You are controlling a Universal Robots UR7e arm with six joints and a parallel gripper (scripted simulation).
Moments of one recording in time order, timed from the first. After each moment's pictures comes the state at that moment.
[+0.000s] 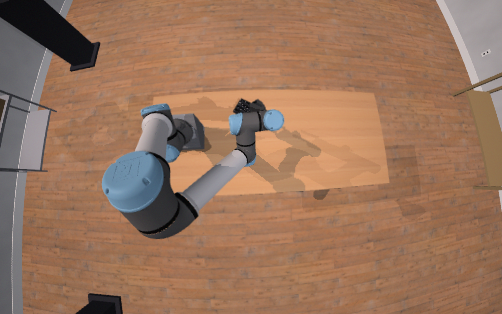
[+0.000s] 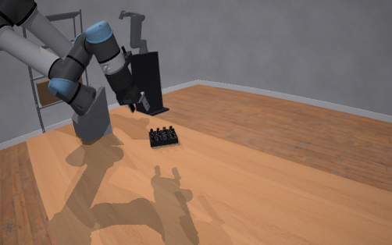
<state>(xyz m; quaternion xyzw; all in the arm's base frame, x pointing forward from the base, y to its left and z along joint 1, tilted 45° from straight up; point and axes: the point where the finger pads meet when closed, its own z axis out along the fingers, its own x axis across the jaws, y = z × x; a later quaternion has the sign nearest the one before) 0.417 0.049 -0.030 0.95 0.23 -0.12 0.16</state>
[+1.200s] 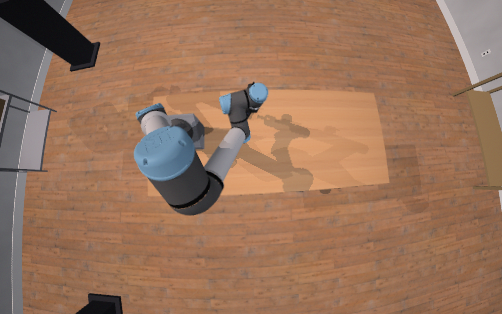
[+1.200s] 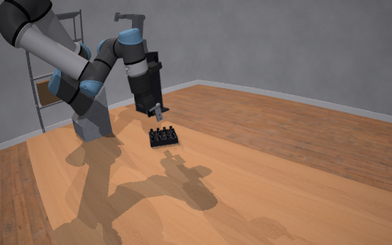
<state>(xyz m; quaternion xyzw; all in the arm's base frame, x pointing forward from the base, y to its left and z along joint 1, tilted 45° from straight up) 0.396 0.063 -0.119 0.96 -0.02 -0.06 0.29</state>
